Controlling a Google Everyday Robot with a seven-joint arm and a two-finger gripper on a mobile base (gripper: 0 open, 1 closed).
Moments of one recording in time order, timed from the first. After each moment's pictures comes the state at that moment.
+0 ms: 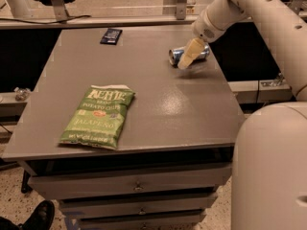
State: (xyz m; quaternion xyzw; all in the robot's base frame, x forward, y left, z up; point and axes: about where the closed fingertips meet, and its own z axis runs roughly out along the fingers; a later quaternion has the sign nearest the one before) arm 0.758 -0.135 0.868 -0.57 0.75 0.06 0.31
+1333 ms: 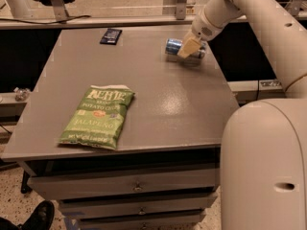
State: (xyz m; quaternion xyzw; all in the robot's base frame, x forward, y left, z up) arm 0.768 -0.129 0.865 -0.58 0.76 0.06 0.29
